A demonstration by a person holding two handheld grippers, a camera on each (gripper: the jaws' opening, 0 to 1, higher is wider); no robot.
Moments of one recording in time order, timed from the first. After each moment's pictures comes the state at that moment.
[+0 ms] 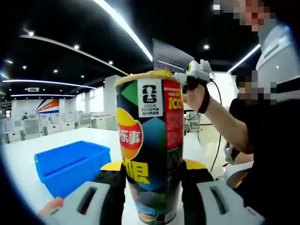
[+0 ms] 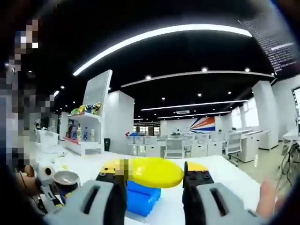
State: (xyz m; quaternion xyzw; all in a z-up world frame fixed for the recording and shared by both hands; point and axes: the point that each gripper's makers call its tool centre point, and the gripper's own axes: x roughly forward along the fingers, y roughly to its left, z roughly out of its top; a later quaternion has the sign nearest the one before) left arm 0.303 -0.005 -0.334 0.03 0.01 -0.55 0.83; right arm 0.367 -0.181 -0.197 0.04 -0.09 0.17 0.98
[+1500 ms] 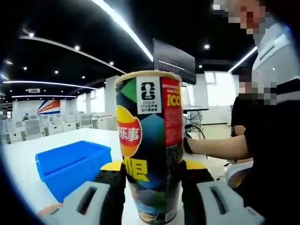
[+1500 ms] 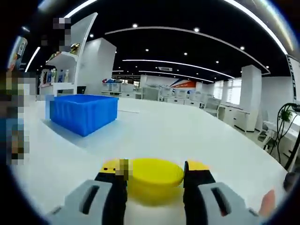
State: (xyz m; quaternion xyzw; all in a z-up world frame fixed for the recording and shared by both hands) left arm 0.303 -0.004 -0.337 0.03 0.00 -0.55 0.84; right arm 0.447 -0.248 -0.432 -0.07 0.10 0.08 0.99
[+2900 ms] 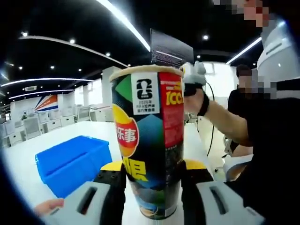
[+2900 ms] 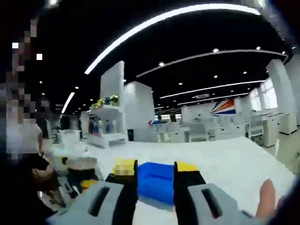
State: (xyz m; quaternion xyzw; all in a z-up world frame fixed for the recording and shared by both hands) left arm 0.306 -0.005 -0.342 0.06 0.04 -0.55 0.83; right arm 0.339 -0.065 -0.198 0.07 -0.02 0.38 0.92
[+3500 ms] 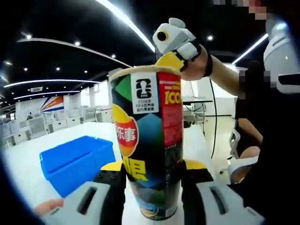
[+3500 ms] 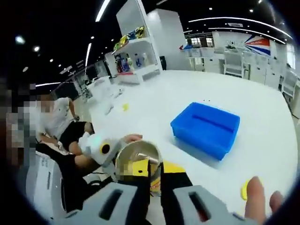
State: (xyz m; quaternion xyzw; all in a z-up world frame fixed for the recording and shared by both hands) left arm 0.308 -0.004 -0.342 0.06 0.04 -0.53 0.85; right arm 0.321 -0.009 -0.260 -0.02 0.32 0.43 0.84
